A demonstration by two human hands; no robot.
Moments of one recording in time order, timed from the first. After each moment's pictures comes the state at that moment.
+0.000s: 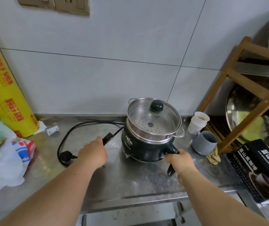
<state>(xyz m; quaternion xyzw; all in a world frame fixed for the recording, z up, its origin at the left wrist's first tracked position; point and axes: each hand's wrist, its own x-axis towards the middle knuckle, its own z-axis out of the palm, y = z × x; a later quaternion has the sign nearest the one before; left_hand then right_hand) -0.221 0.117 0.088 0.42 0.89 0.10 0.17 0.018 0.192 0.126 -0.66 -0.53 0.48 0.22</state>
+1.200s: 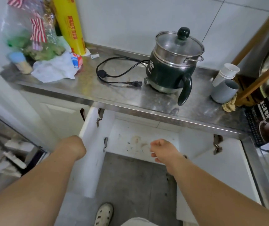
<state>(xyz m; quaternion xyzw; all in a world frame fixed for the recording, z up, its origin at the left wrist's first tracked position) -0.107 -0.158 -0.004 0.16 0.95 0.00 0.28 0.110 0.020 0.026 -0.55 -0.64 0.54 -0.04</state>
